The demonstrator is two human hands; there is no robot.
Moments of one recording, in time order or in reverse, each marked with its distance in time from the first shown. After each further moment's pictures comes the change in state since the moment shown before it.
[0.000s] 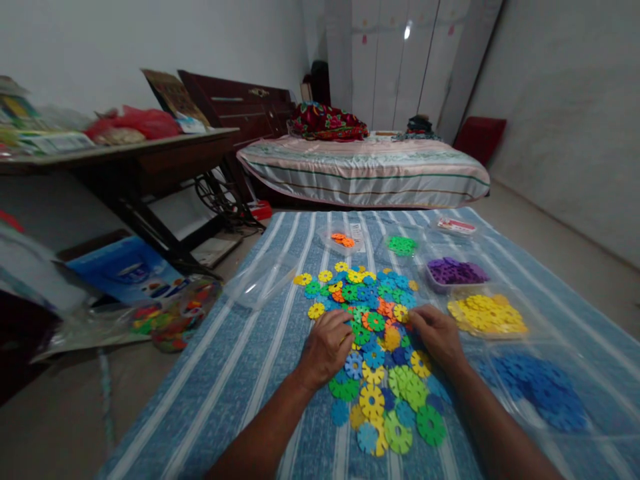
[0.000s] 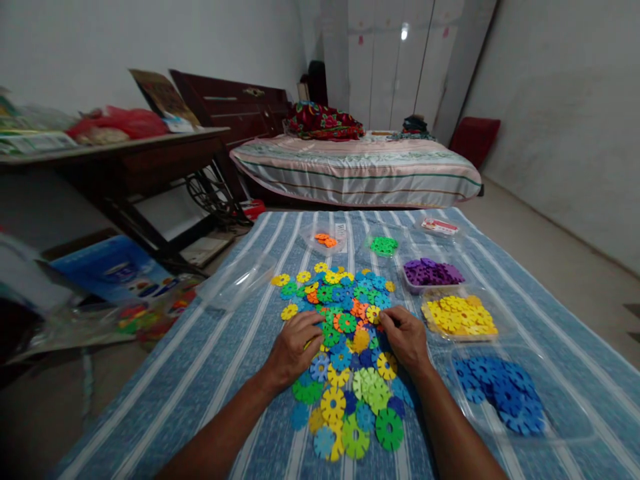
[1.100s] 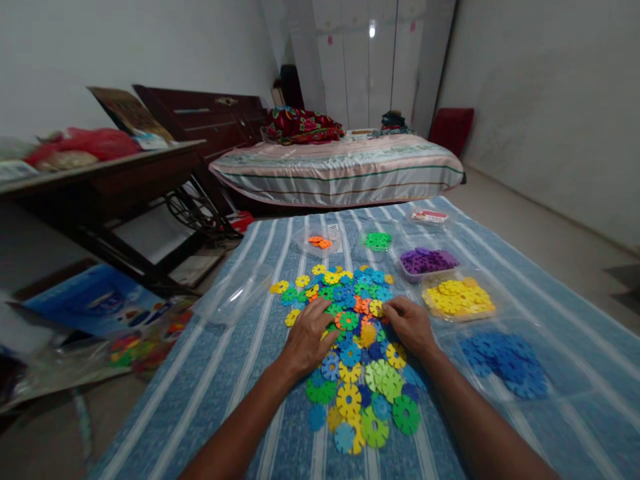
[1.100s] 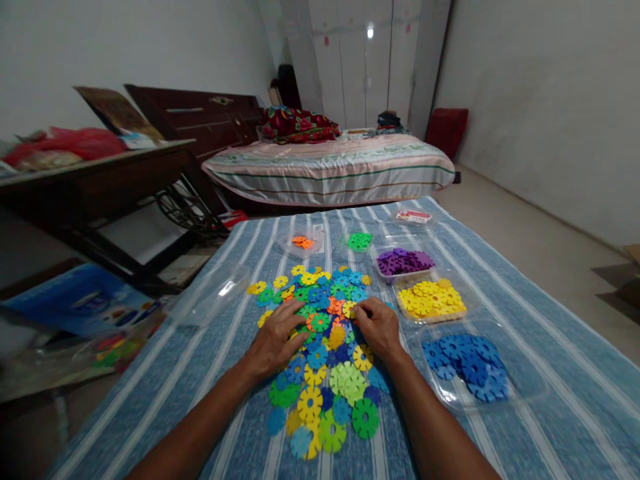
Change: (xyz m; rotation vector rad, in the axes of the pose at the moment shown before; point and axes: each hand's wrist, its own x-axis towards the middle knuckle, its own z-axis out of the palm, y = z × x) left_hand 0.026 -0.013 0.000 0.069 -0.270 -0.033; right_hand 0.006 -0.003 0.005 -0.014 0.051 -0.004
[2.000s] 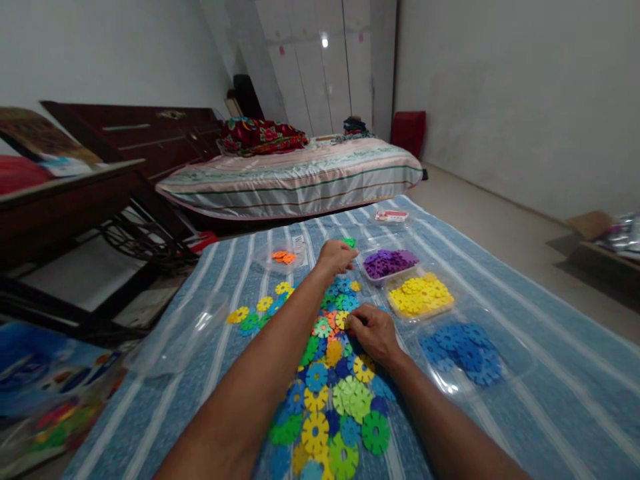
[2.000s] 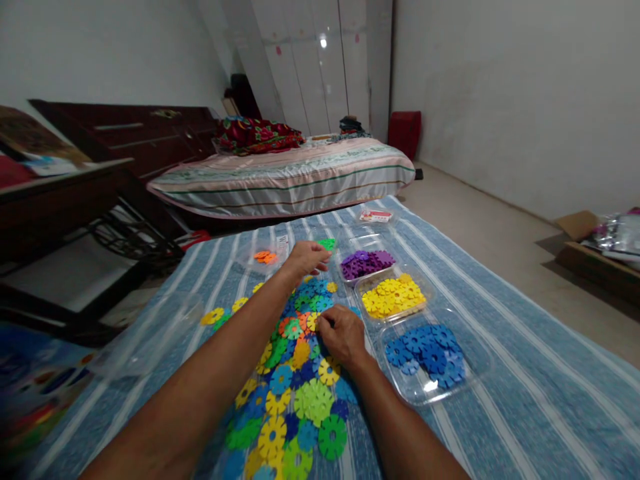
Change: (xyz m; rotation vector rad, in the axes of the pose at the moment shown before) left_hand 0.233 0.082 0.005 -0.688 -0.174 -0.675; right_hand 0.009 -0.003 0.005 -0.037 0.008 -0.019
